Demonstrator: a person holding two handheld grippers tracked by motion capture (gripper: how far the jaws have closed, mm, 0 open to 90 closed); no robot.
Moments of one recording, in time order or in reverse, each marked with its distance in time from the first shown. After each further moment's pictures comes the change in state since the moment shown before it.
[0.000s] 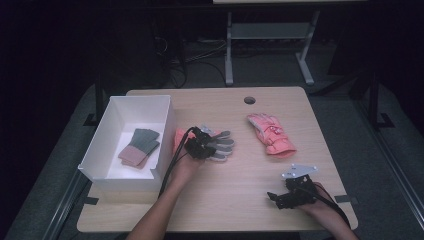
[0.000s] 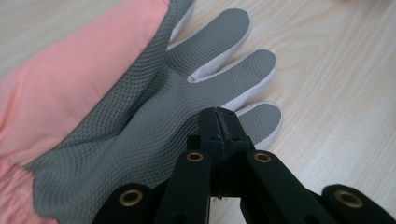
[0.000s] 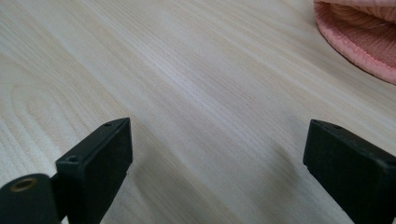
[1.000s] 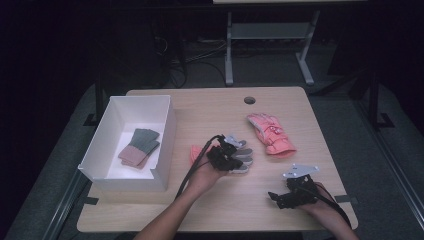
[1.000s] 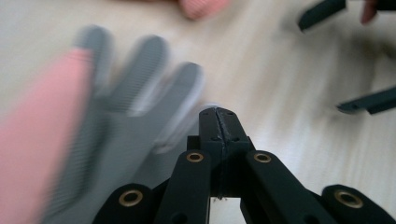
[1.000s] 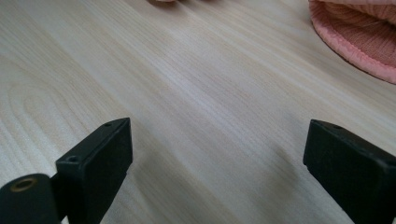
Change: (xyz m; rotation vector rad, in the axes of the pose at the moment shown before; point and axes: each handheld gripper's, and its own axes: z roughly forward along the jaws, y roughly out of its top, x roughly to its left) left arm -0.064 0.023 -0.005 -0.006 -0.205 0.155; right arm -0.002 -0.001 -0.001 -0.001 -0.003 0.002
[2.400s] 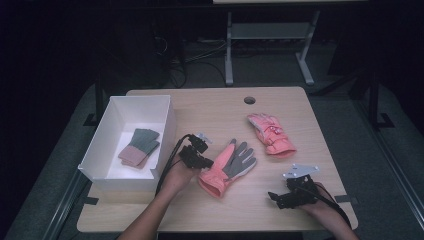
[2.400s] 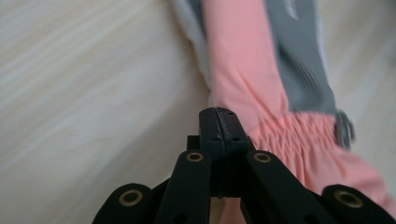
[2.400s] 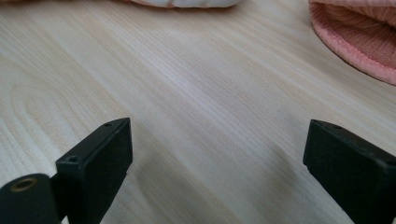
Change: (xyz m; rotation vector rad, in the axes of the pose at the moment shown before) left arm 0.033 -0.046 -0.034 0.111 0.076 -0.169; right arm 0.001 0.000 -0.001 0.000 0.000 0.001
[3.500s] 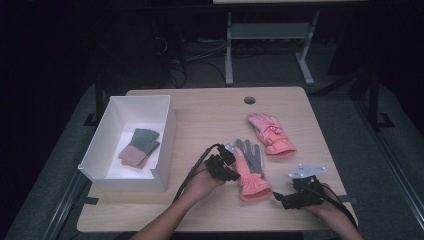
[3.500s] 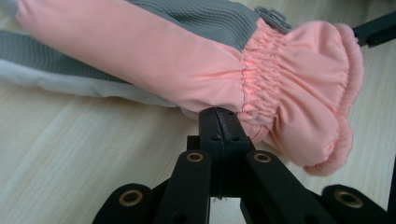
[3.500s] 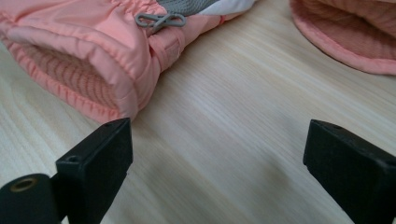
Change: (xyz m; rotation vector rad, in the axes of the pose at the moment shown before) left arm -0.061 0.025 0.036 0.021 -0.139 0.170; right arm -0.007 -0.006 -0.013 -0.009 -0.012 0.015
